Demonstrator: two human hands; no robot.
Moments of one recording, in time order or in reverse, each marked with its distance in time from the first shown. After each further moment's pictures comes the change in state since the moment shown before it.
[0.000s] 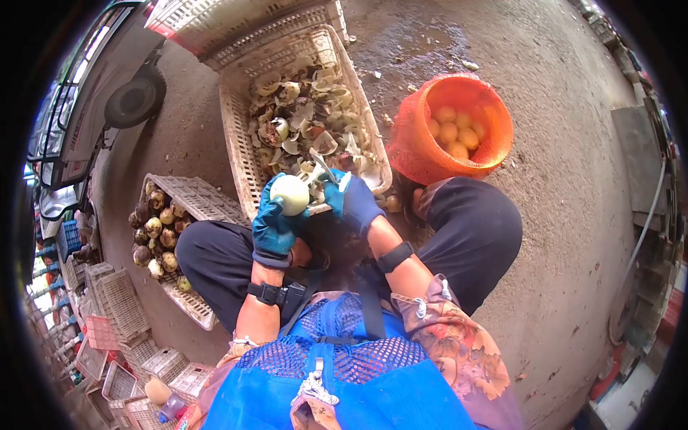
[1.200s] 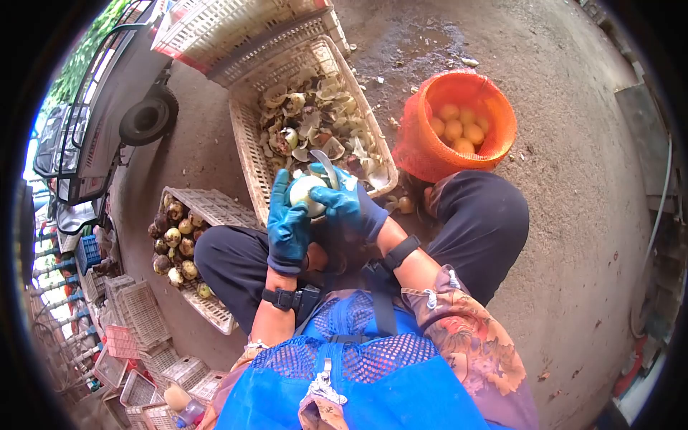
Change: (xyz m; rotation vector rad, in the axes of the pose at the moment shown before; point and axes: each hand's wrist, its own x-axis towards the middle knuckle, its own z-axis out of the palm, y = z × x) left_hand -0.005 -0.004 0.018 0.253 -0.208 0.222; right_hand -0.040 -0.069 -0.019 0.929 -0.235 -0.101
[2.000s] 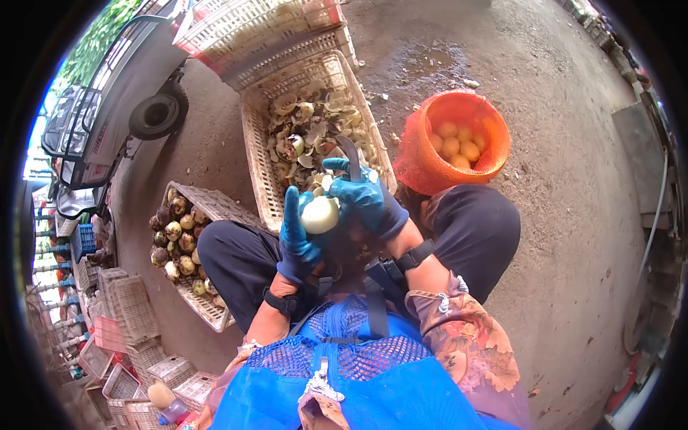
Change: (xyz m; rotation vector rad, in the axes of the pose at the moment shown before) left_hand -0.031 0.005 0.026 1.084 -0.045 0.617; right_hand -0.017 -0.036 -0.013 -0.059 0.032 -0.007
